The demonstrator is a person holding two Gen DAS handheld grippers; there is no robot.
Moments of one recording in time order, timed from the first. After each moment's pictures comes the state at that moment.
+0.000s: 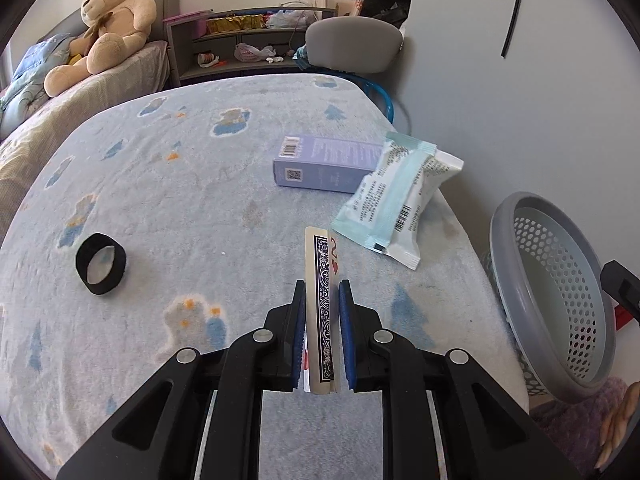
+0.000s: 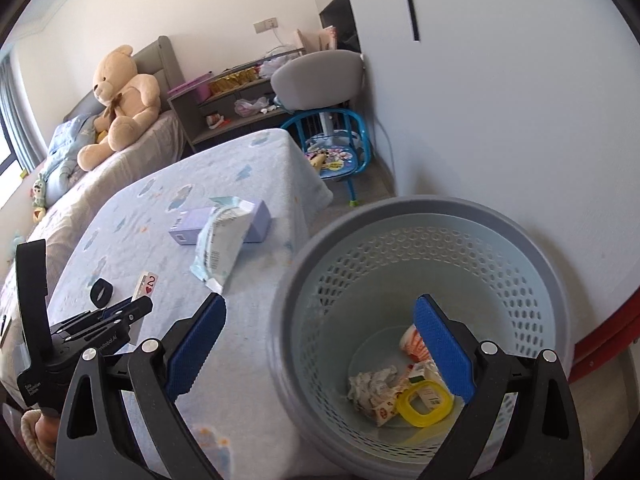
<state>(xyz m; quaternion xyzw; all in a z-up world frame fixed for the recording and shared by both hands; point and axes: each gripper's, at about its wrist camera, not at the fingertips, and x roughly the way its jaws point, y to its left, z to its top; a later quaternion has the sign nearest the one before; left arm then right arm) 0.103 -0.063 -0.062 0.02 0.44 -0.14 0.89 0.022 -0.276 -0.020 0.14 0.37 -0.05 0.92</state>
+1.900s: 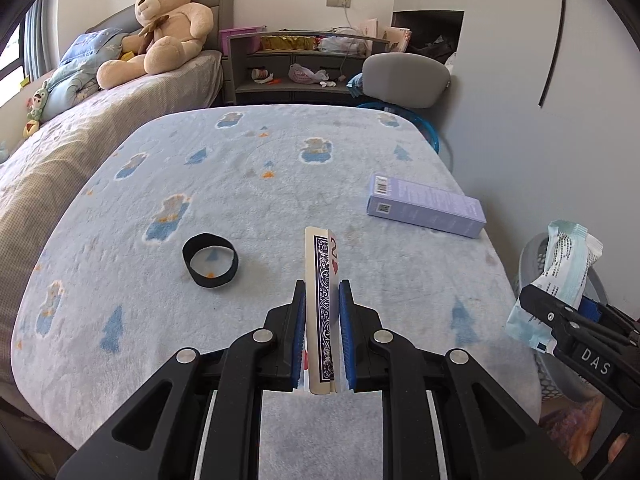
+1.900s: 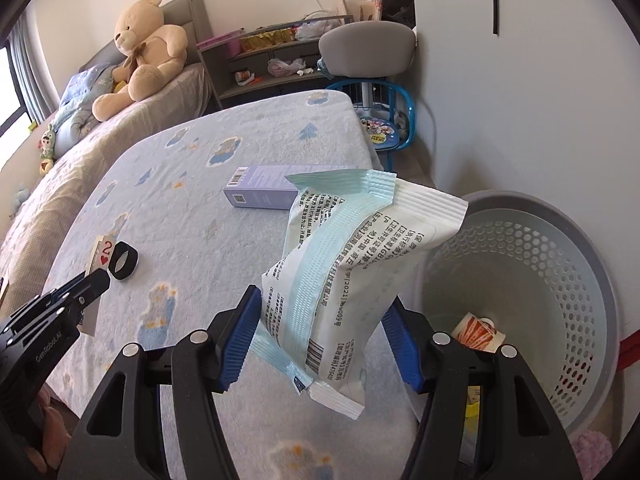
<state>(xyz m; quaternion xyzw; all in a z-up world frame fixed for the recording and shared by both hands) 0.076 0.001 -0.017 0.00 0.41 -0.08 0.91 0.053 -0.199 -0.023 0.10 0.42 -0.02 0.90</state>
